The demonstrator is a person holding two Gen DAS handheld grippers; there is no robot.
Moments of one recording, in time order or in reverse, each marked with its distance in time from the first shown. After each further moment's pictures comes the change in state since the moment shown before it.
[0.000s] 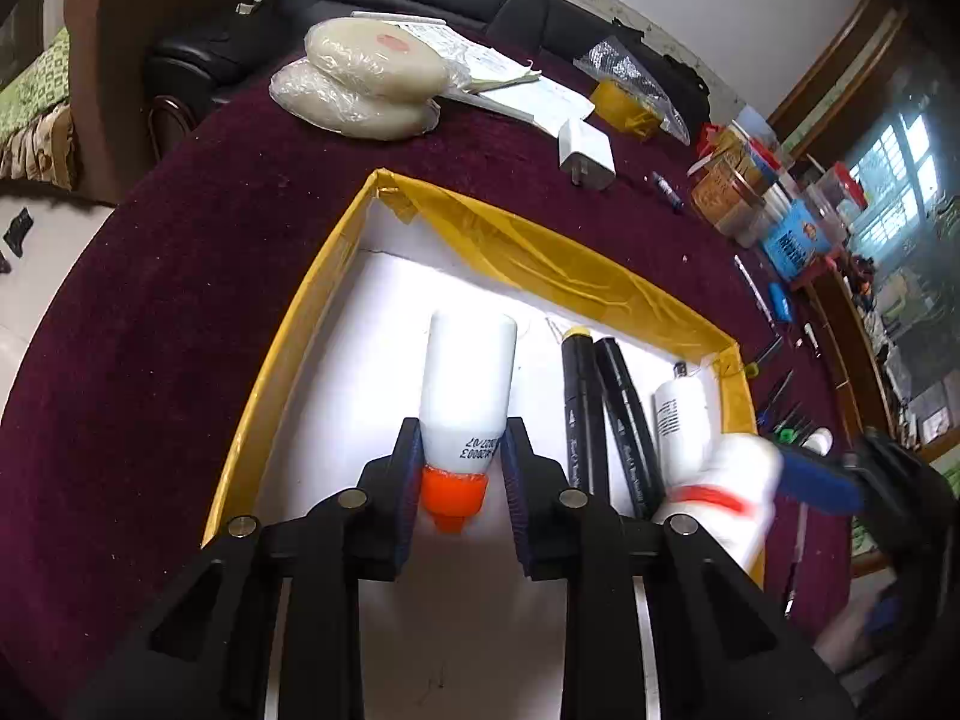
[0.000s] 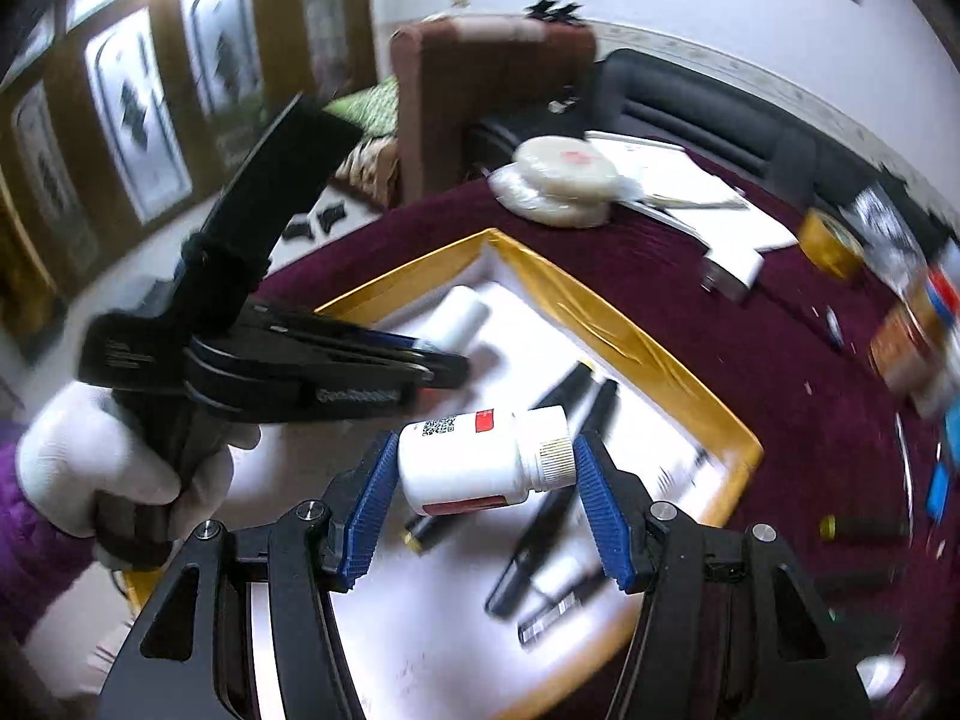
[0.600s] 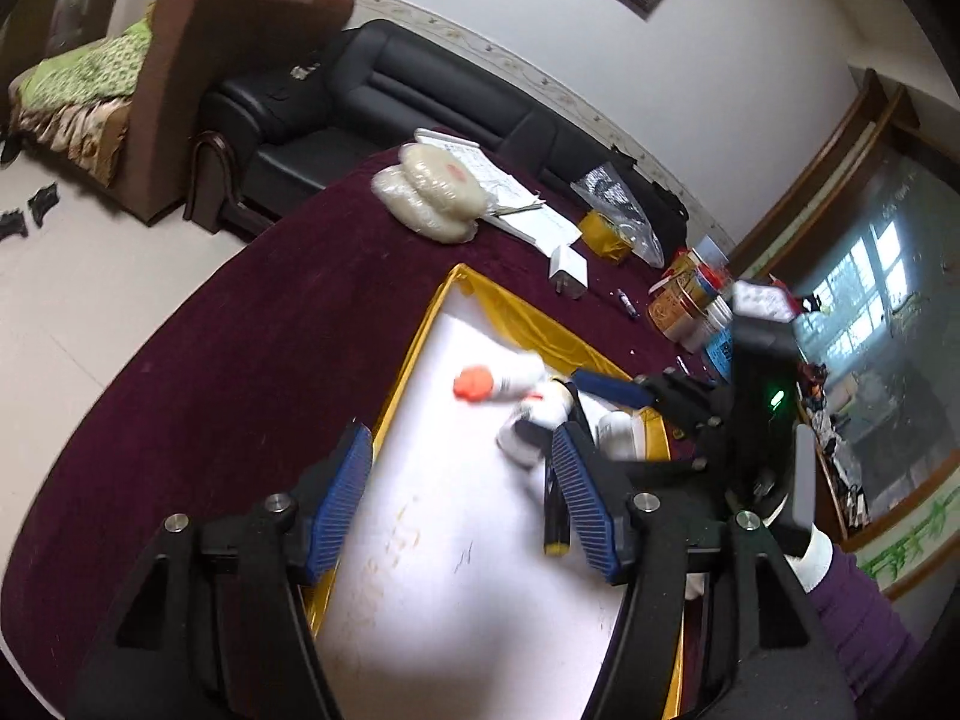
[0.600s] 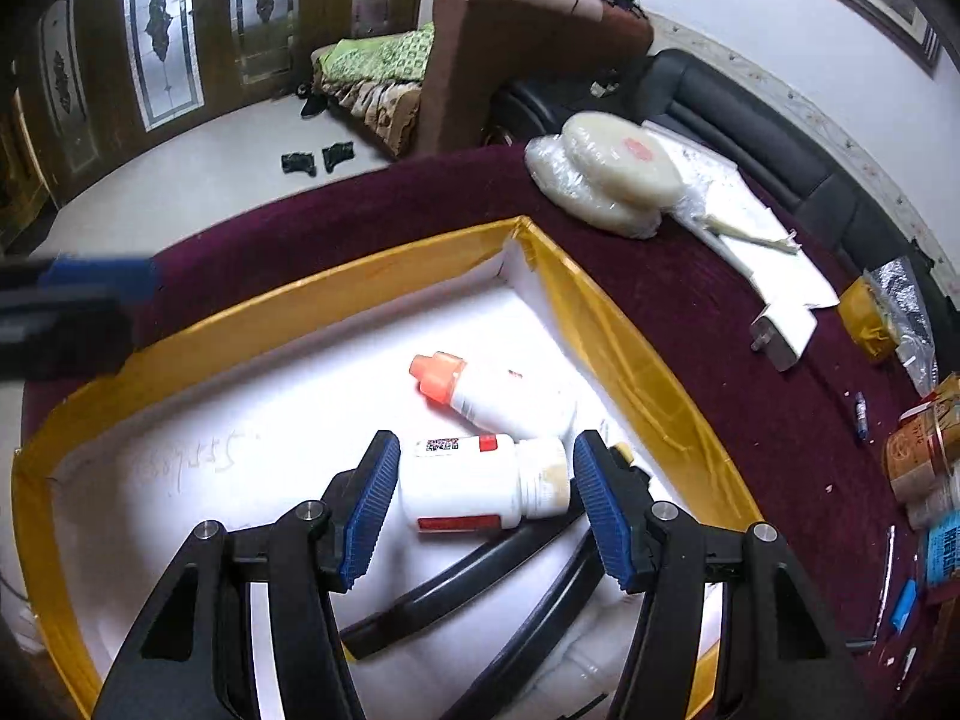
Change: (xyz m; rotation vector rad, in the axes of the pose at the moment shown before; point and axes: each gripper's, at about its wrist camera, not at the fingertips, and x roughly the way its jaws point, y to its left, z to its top) left arm -0.110 0.046 -0.051 -0.142 -0.269 -0.097; right arm 0.063 0.007 0.029 -0.164 0.069 -0.057
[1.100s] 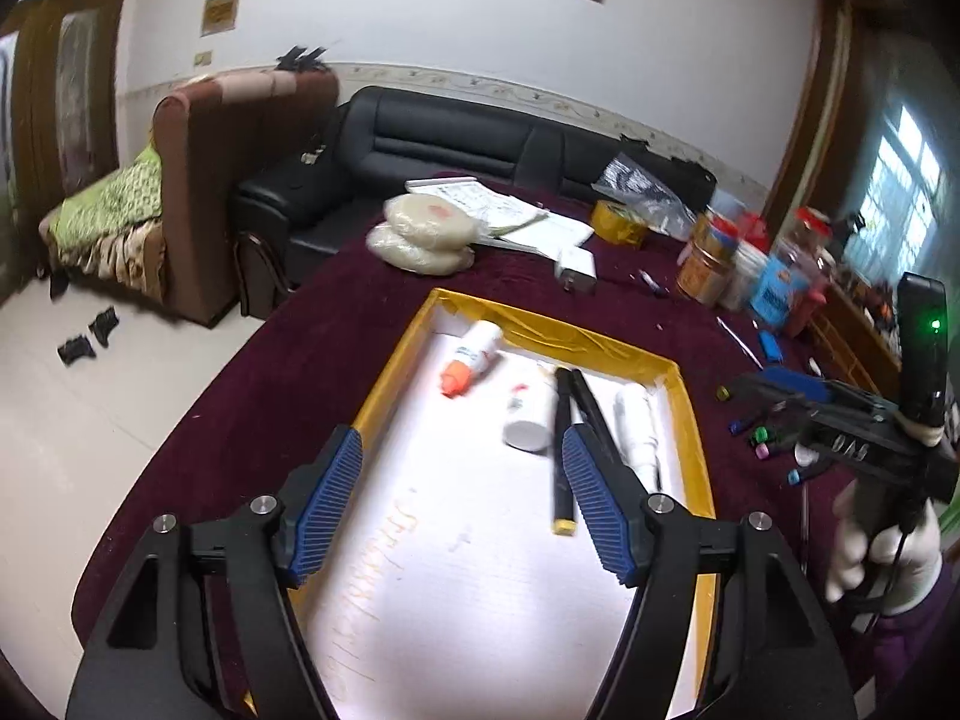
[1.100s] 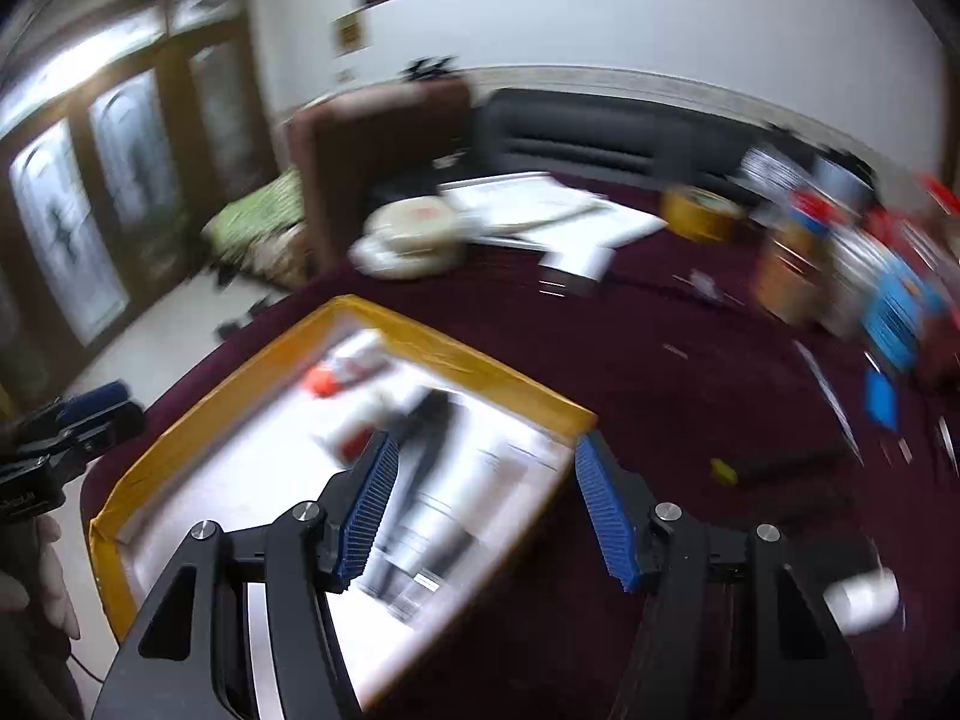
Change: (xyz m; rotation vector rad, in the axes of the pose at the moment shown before) left arm -0.015 -0.069 -0.031 0.227 -0.112 0.228; right arm -0.115 -0.085 -0.100 0.480 -0.229 -0.086
